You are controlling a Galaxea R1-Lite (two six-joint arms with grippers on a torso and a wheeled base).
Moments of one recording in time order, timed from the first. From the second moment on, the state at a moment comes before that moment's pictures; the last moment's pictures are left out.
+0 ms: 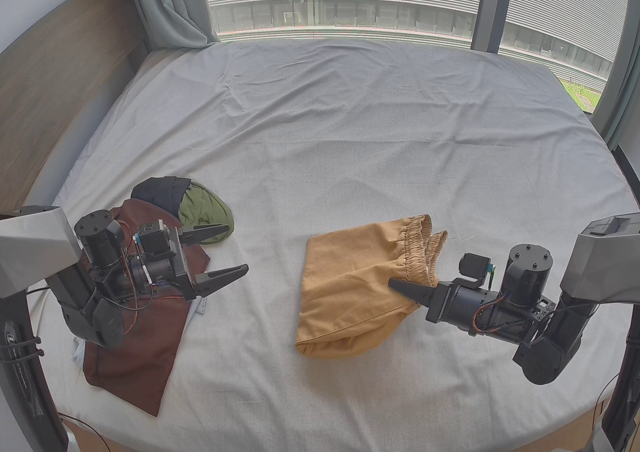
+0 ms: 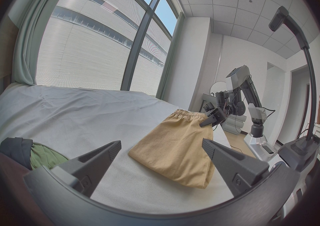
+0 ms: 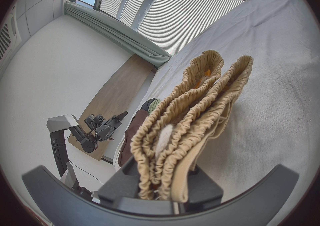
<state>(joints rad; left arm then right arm) -0.08 2.18 -0.63 -1.55 -1.02 0.02 0.46 2.15 -0.45 -1.55 0.43 0.60</state>
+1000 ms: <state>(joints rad) -0.08 2.15 -0.61 -1.55 -1.02 0.01 0.46 2.13 -0.57 -1.54 0.44 0.67</state>
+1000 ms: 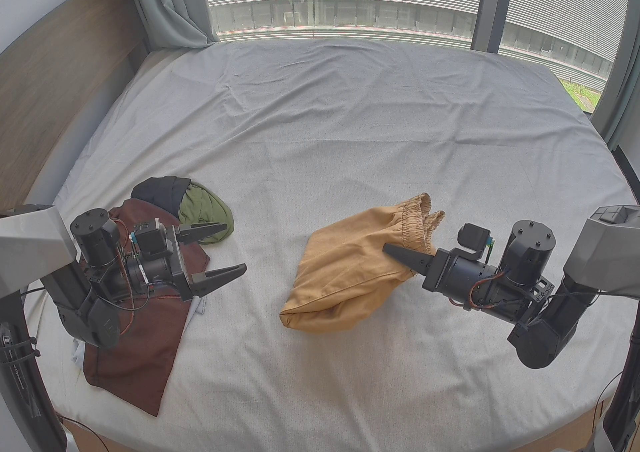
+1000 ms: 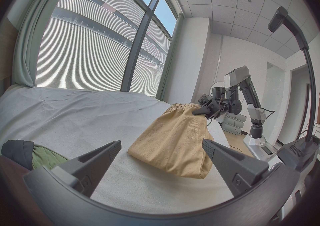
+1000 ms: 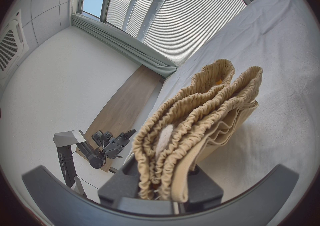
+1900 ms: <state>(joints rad) -0.08 2.15 -0.61 -1.55 -1.02 0.01 0.40 2.21 -0.93 -1.54 0.54 0.74</state>
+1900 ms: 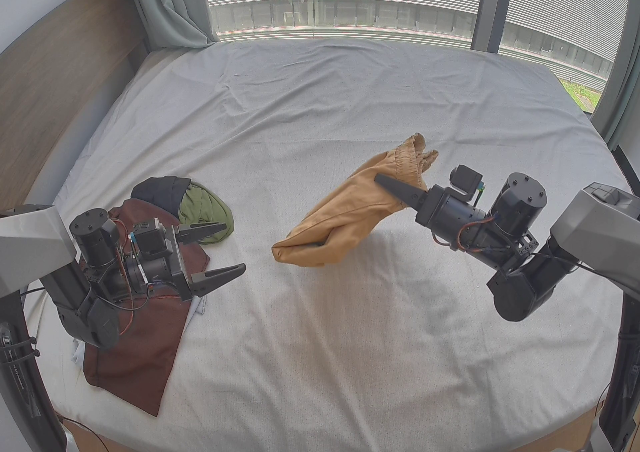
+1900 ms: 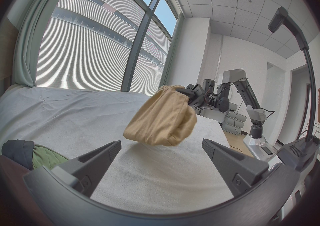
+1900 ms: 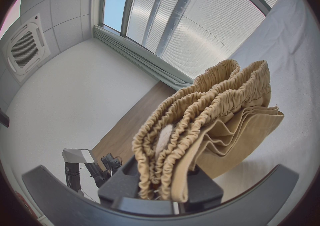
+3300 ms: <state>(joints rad) -0.08 2.16 -0.61 -1.55 -1.02 0.01 0.33 2.54 -1.67 -1.25 0.55 0.83</state>
